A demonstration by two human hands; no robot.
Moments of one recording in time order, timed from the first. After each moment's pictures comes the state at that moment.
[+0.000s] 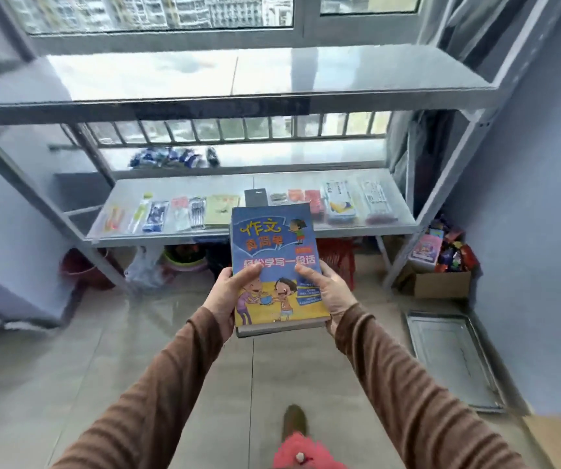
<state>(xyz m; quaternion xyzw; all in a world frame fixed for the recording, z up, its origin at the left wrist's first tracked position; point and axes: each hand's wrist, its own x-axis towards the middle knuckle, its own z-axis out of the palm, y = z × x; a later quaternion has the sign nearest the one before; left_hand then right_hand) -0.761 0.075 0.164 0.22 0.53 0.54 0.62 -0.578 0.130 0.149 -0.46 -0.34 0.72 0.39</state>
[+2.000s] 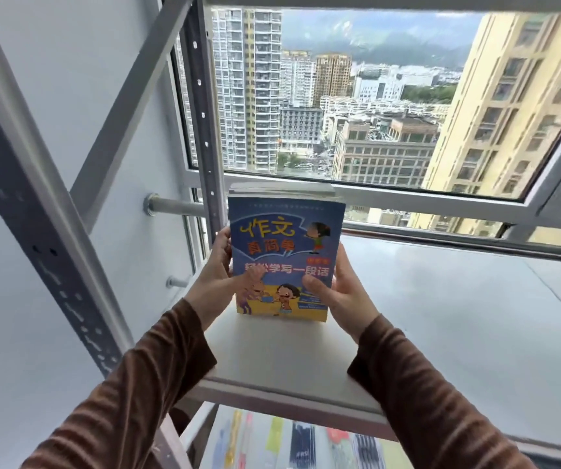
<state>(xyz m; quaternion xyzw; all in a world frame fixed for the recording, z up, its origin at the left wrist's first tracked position) -1.517 0.488 0.329 0.47 0.50 0.63 0.37 -1.308 0.579 0.318 -0.22 -0.69 0.55 0.40</state>
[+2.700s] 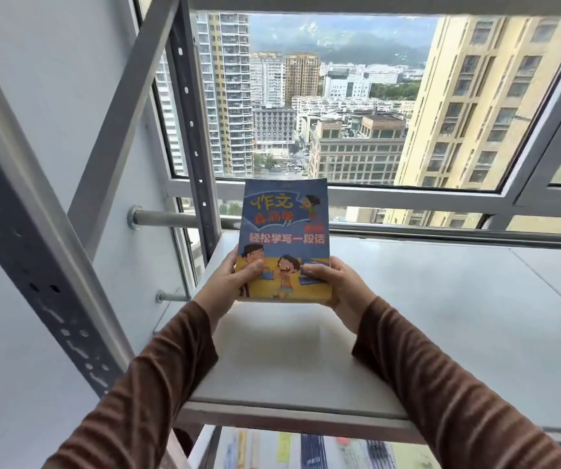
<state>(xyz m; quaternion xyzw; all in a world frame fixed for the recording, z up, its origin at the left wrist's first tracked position) -1.545 0.519 0.329 0.43 0.56 0.55 0.44 -1.339 0.599 0.326 -0.34 -0.52 0.70 0.35</state>
